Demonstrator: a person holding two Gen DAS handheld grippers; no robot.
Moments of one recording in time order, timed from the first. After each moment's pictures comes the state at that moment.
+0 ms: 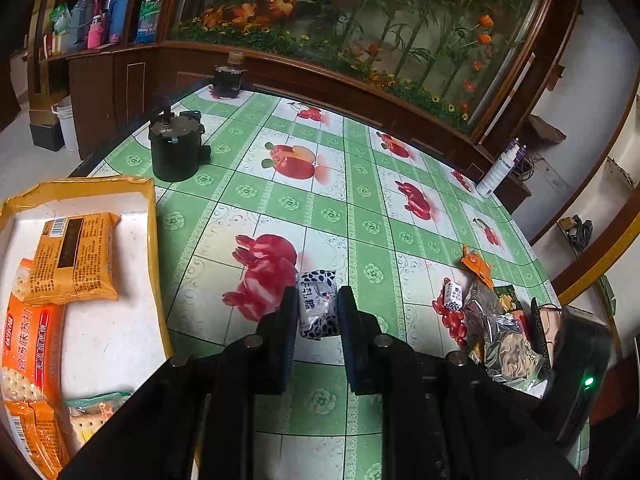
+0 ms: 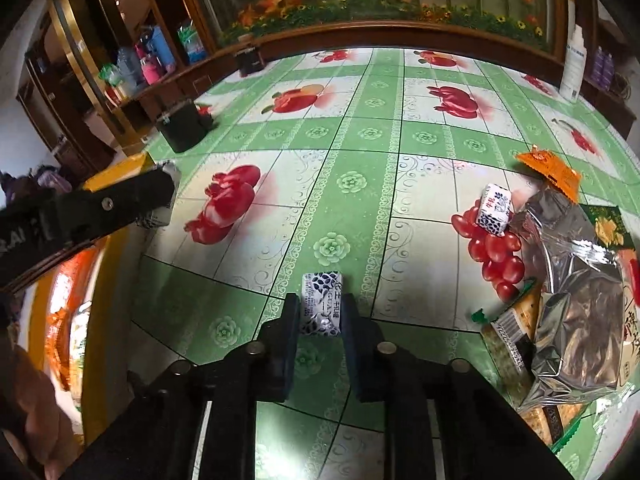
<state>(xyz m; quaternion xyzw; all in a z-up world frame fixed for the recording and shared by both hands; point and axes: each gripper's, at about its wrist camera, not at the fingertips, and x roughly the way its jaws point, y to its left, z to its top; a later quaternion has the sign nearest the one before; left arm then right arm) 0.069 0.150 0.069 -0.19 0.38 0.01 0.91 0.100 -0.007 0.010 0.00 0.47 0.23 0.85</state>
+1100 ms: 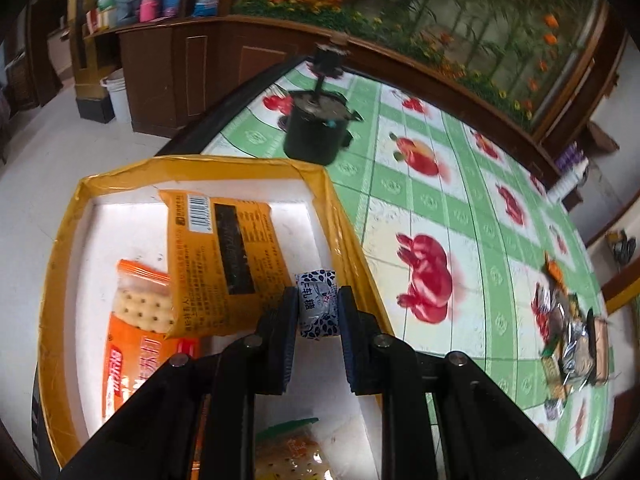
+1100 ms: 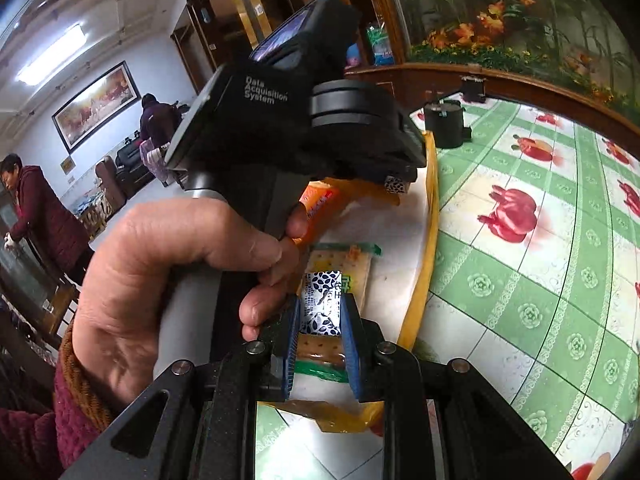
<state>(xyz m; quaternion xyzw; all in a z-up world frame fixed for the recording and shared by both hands) 0.057 0.253 0.046 -0.18 0.44 0.10 0.88 -0.021 0.110 0.032 -0.07 0.38 0.49 0.78</state>
